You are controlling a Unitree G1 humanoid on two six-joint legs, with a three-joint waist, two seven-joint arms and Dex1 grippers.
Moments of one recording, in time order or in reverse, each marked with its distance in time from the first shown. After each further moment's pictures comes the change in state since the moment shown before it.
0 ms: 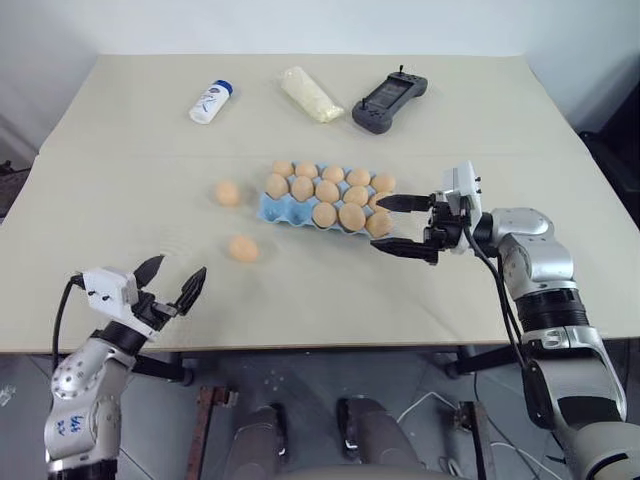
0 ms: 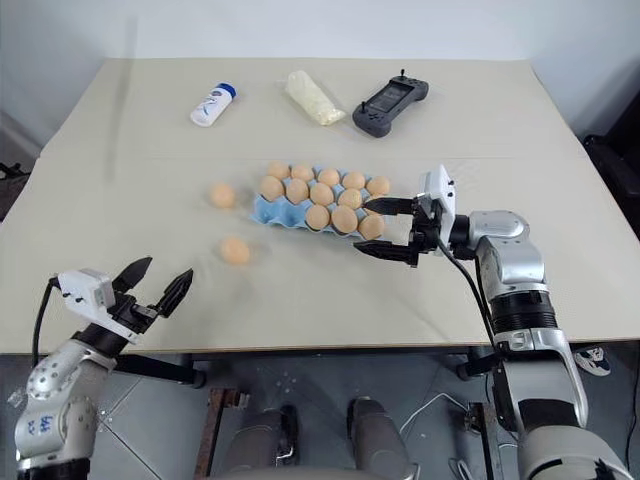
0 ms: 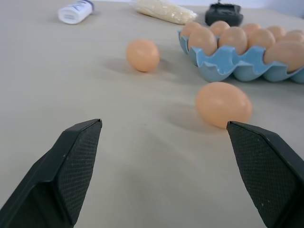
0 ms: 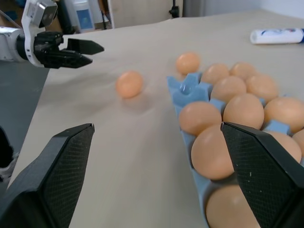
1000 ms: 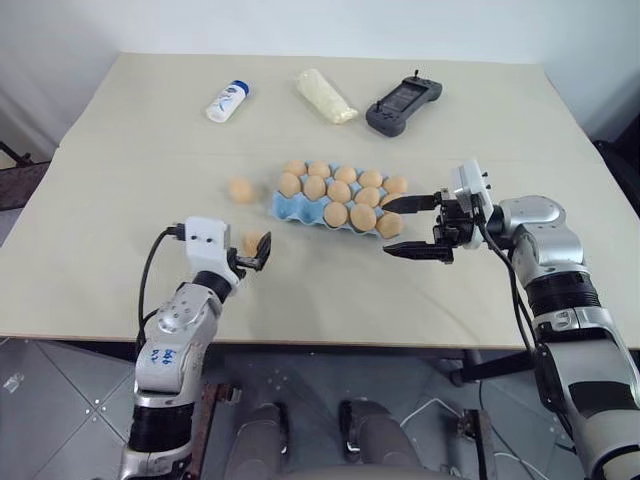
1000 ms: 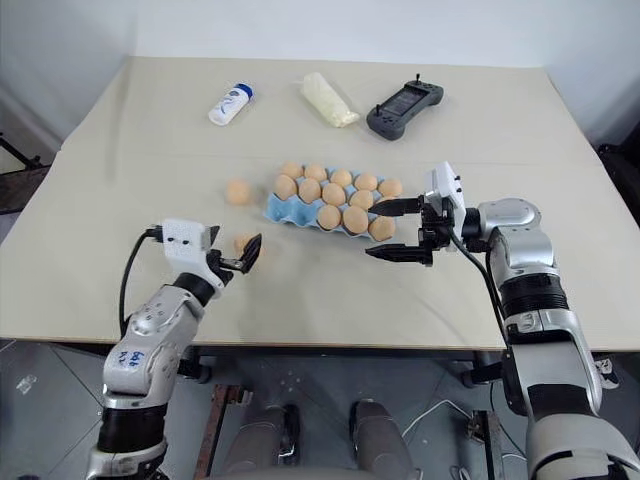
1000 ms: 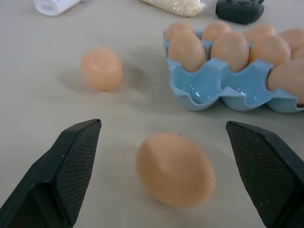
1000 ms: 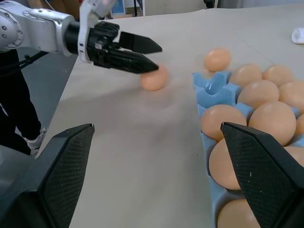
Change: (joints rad) left arm -0.369 -0.140 -0.312 -0.010 0.219 0.369 0.373; right arm -0.058 -0.043 0.063 0.087 0.014 -0.058 0.113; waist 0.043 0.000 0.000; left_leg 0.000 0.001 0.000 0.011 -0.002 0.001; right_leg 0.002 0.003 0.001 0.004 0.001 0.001
